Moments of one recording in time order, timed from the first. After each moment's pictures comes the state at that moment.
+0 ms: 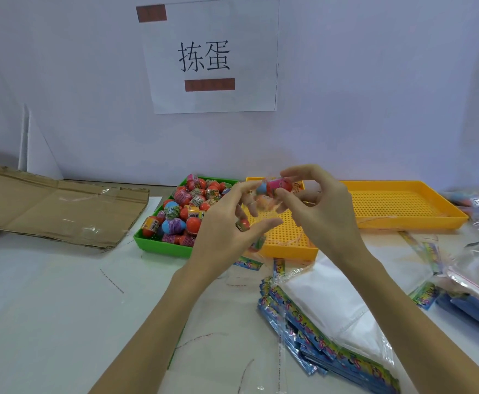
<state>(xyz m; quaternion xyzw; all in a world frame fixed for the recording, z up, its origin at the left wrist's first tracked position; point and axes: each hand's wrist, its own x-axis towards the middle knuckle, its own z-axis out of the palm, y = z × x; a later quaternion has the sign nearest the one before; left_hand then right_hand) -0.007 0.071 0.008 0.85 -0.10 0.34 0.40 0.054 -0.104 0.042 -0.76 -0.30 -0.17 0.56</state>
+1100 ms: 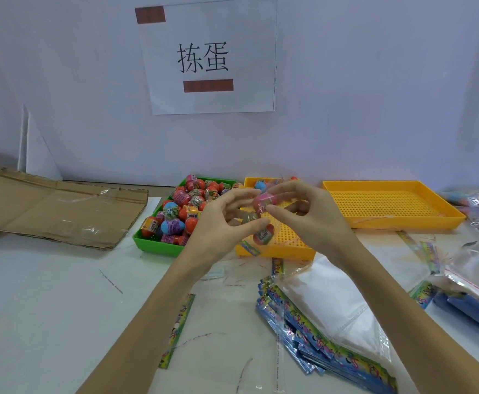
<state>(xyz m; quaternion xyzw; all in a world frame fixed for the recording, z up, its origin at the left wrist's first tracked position) -0.010 0.080 0.016 0.77 -0.04 0.16 0.62 0.063 -0.106 0.032 -0.78 -0.31 -0.04 0.54</state>
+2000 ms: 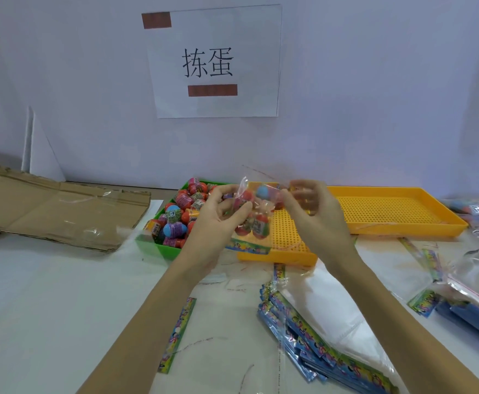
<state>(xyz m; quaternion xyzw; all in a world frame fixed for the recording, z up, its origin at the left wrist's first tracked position) -0.007 0.081 0.020 0.68 0.00 0.16 0.71 0.056 -0.098 0.033 -0.76 -0.20 -0.09 0.61</state>
